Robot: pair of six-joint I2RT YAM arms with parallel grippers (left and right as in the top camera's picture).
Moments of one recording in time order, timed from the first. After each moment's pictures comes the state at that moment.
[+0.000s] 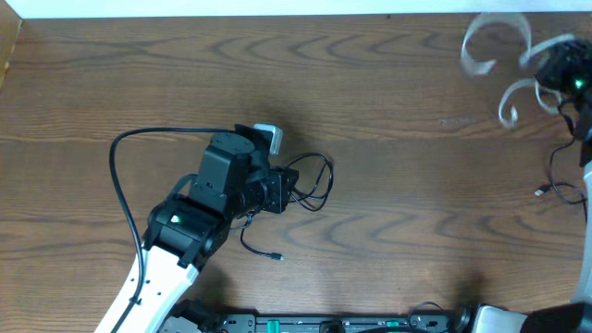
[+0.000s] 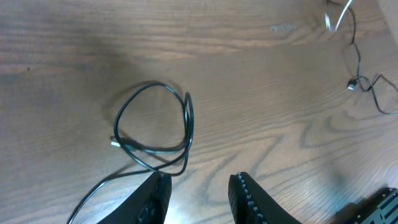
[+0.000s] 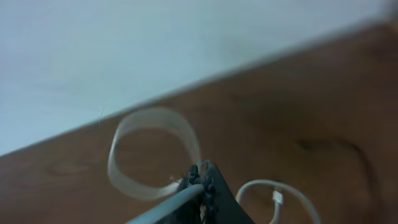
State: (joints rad) left arm -0.46 1.06 0.93 -0.67 0.25 -0.36; right arm -0.34 1.45 1.39 -0.46 -0.22 0.19
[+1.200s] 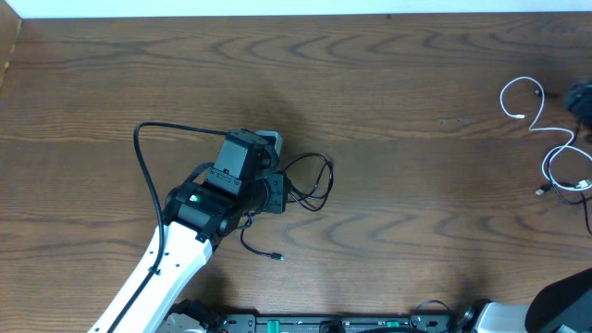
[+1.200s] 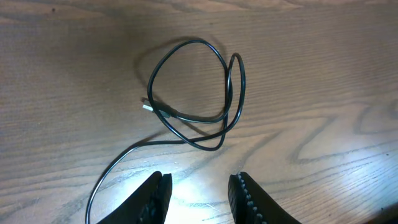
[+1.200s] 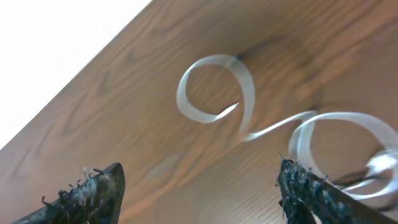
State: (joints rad) left arm -0.46 1.17 0.93 -0.76 0.17 -0.36; right arm -0.54 1.55 1.38 -0.68 -0.28 0.30
